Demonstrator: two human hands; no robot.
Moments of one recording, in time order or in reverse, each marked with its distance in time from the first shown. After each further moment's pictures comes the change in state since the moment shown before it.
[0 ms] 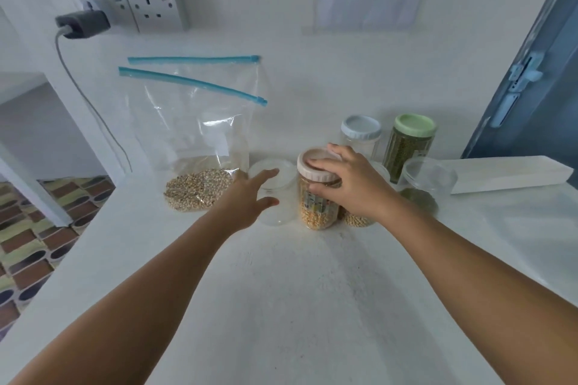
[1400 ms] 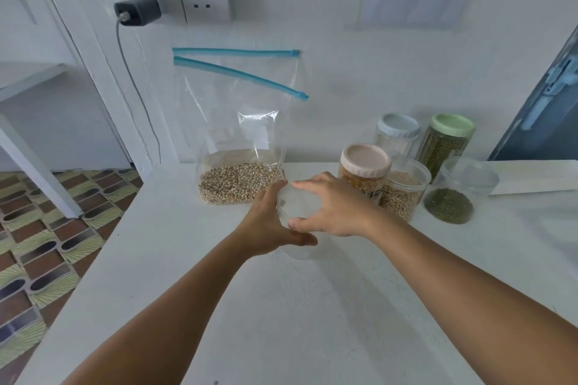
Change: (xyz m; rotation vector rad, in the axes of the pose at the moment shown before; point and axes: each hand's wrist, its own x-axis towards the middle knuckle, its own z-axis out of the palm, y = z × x) left_hand -0.049 -0.047 0.016 -0.478 -0.019 0.028; right_hand 0.003 -0.102 0.056 -0.019 -0.285 0.025
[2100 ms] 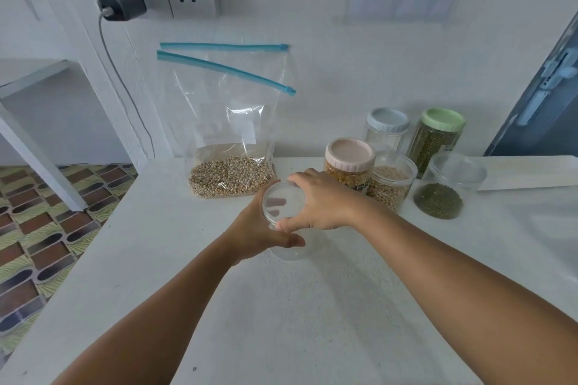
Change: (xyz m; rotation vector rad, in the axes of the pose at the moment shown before) left_hand -0.010 0.000 0.021 -0.227 -0.042 0.024; right_hand -0.002 0.008 -0.011 -0.125 -0.120 -0.028
